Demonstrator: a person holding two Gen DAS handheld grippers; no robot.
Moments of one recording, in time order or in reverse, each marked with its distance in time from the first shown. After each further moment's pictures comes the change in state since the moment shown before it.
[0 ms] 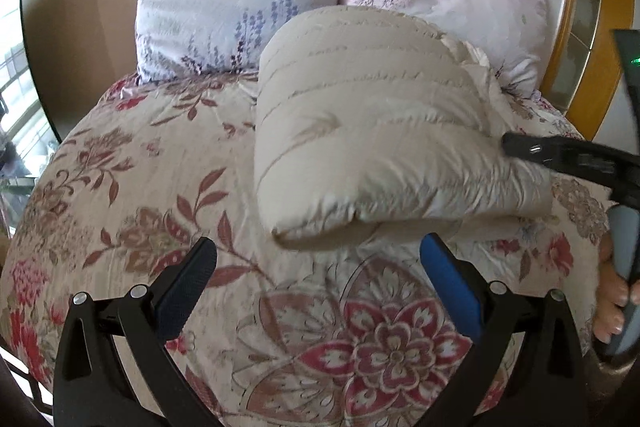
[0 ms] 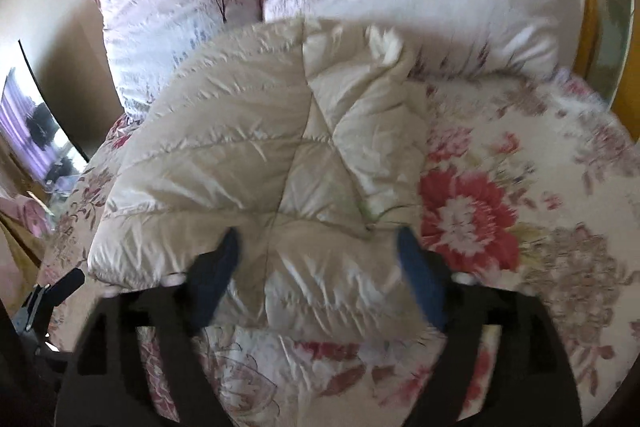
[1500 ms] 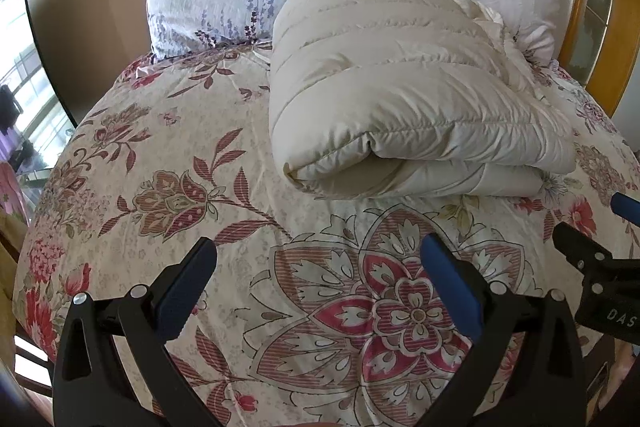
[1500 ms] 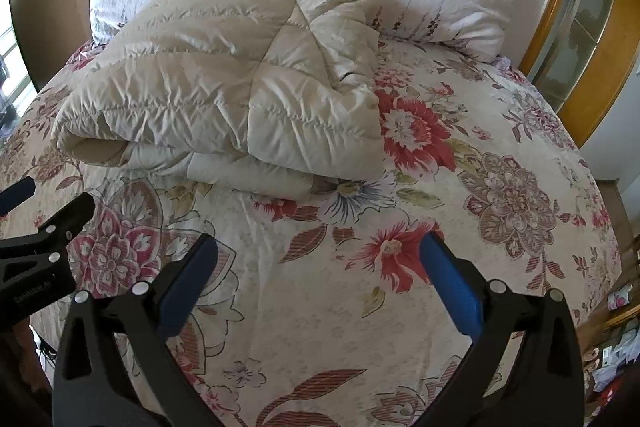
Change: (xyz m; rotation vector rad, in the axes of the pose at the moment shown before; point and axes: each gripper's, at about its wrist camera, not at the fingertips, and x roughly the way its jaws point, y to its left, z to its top) left arm 0.001 -0.004 -0.017 0.026 0.092 0.087; right arm -0.022 0.021 -0.076 -0.107 0.122 -0.242
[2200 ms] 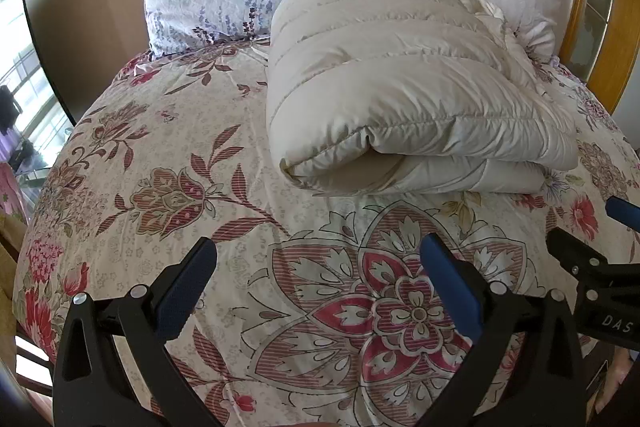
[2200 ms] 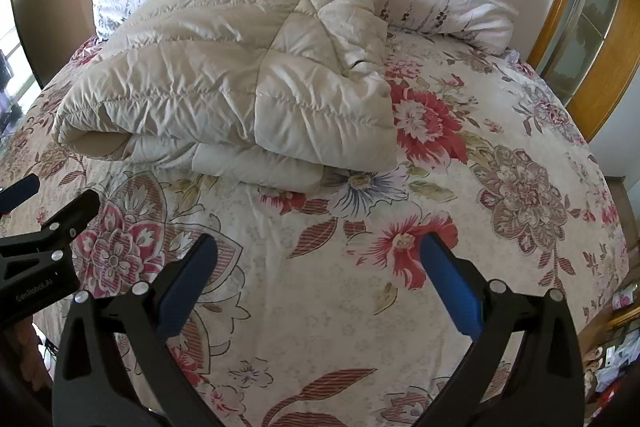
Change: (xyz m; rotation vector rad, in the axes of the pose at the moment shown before) left arm 0.003 0.000 0.000 0.004 0.012 0.001; right arm 0.007 0.005 -0.002 0.004 0.022 0.022
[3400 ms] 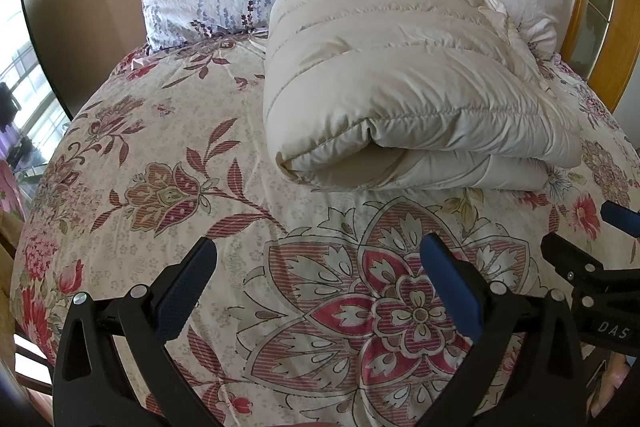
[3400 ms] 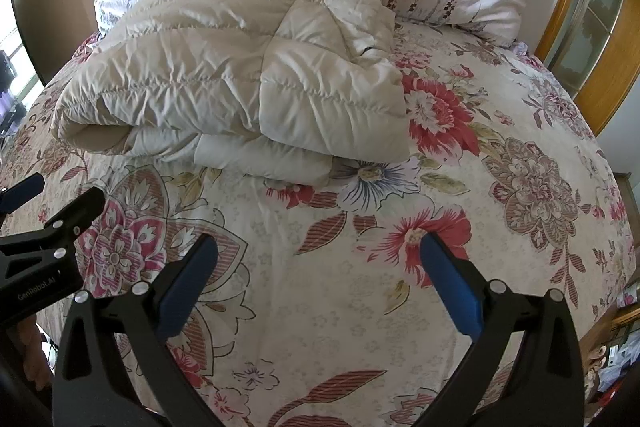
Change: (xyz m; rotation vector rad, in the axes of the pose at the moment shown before) left arm 0.006 0.001 -0.001 -0.002 0.014 -0.006; right arm 0.008 0.005 -0.001 0.002 0.022 0.025
